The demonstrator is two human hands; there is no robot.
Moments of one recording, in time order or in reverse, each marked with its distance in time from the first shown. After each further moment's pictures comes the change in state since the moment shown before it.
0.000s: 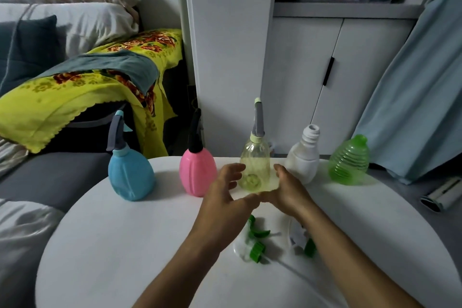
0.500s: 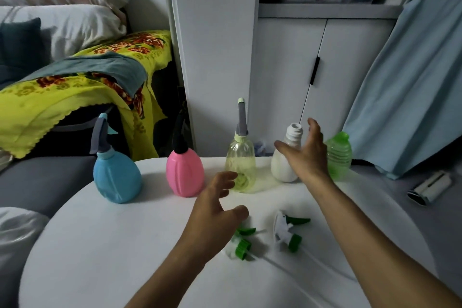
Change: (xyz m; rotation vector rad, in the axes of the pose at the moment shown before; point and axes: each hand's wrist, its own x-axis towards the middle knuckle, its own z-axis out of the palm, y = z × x) left_hand -0.009 -0.009 0.011 0.106 -0.073 0.008; right_hand 0.025 0.003 -0.069 0.078 0.615 -0.035
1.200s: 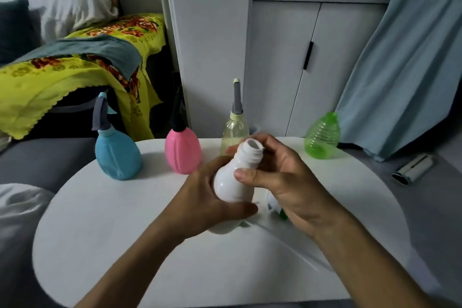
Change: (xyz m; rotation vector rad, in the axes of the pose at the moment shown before) left_hand -0.024 0.007 -0.021 0.121 -0.194 0.288; right_hand -0.143 -0.064 -0.067 0.835 -0.741 -0.076
